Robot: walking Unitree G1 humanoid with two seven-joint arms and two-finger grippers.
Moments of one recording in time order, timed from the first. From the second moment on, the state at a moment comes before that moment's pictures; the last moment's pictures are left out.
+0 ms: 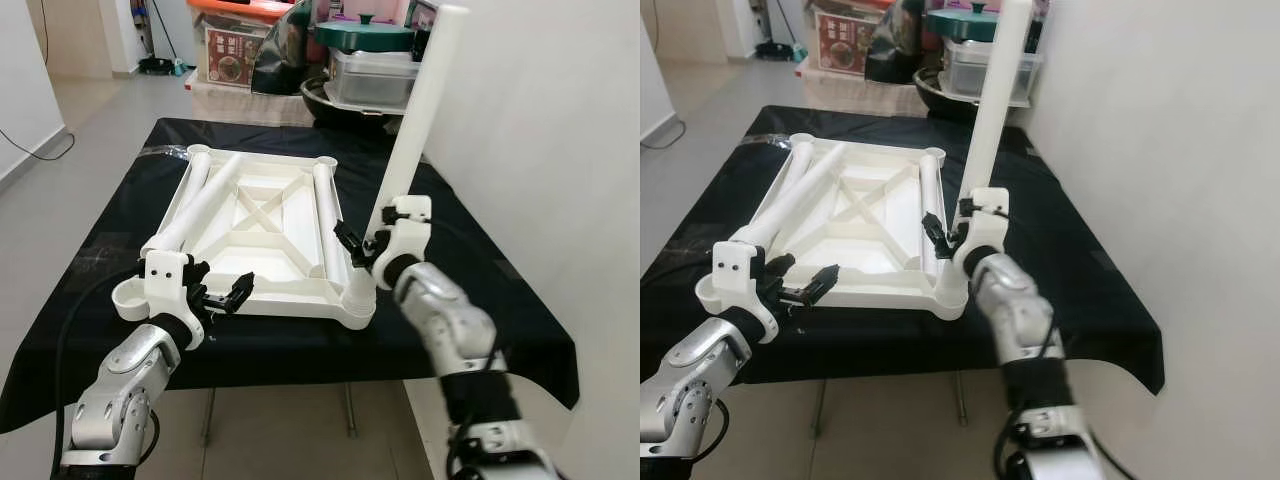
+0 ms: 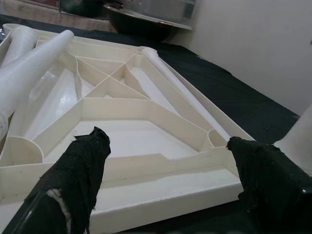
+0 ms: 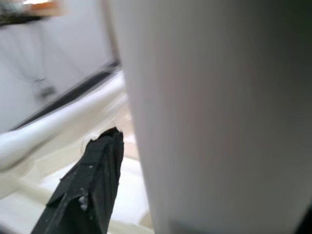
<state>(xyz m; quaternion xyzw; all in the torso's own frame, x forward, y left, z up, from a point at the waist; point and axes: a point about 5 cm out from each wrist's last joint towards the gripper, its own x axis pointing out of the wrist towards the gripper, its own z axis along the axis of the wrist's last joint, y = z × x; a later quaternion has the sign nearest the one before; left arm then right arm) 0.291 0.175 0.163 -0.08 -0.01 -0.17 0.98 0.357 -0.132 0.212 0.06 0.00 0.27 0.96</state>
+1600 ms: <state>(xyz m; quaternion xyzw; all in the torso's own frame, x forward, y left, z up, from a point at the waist) 0.293 0.175 0.163 -0.08 -0.02 -0.18 0.98 0.364 -0.147 0.215 -0.01 -0.01 0.39 0.92</state>
